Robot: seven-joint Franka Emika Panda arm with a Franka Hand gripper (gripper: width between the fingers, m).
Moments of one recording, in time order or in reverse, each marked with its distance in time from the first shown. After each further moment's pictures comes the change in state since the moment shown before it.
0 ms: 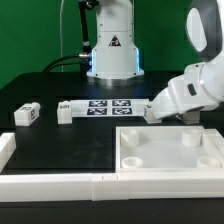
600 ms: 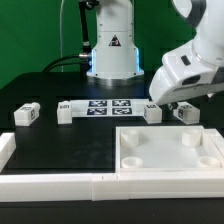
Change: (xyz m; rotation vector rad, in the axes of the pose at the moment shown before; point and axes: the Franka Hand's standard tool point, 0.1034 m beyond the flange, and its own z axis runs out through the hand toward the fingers) arm -0.008 0.000 -0.023 -0.009 0.221 0.001
